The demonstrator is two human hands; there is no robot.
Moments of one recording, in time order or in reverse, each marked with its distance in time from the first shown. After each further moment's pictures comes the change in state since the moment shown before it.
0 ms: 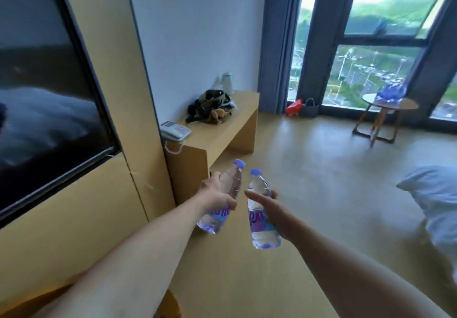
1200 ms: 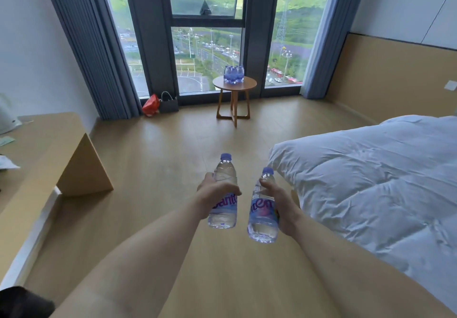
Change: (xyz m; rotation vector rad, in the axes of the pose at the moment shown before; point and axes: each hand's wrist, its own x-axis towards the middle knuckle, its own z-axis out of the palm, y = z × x) left_hand 0.422 0.441 0.342 -0.416 -0.645 0.154; right_hand 0.317 -0.128 -0.499 0.451 0.545 0.010
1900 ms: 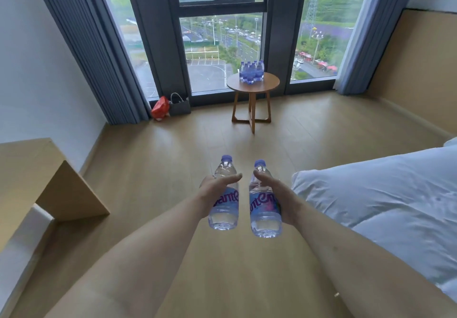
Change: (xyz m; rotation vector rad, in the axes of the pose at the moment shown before) left_hand 0.386 0.153 0.030 -0.160 0.004 -0.120; right_hand 0.392 -0.203 -0.028 -0.019 -0.353 0.188
